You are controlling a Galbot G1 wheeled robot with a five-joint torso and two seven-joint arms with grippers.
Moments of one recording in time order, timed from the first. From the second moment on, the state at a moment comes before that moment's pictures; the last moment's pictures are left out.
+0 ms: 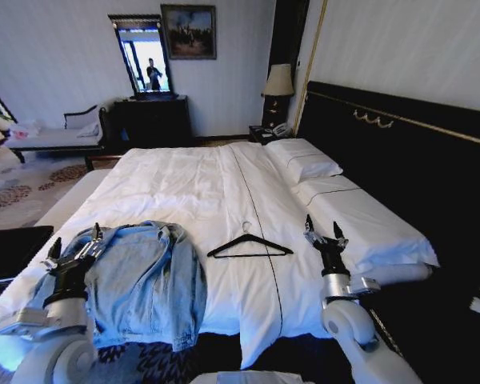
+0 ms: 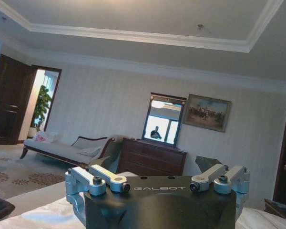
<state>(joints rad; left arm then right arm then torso) 1.67 -1.43 -0.96 -2.41 -0.57 0.06 -0.19 -1.42 1.03 0.45 2.12 0.58 0.12 0.39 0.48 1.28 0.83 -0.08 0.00</state>
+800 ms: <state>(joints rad) 1.67 -1.46 -0.99 -2.50 -0.60 0.04 -0.20 -0.57 0.63 -0.25 1.64 0.82 -0.45 0.00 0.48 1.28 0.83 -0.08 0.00</state>
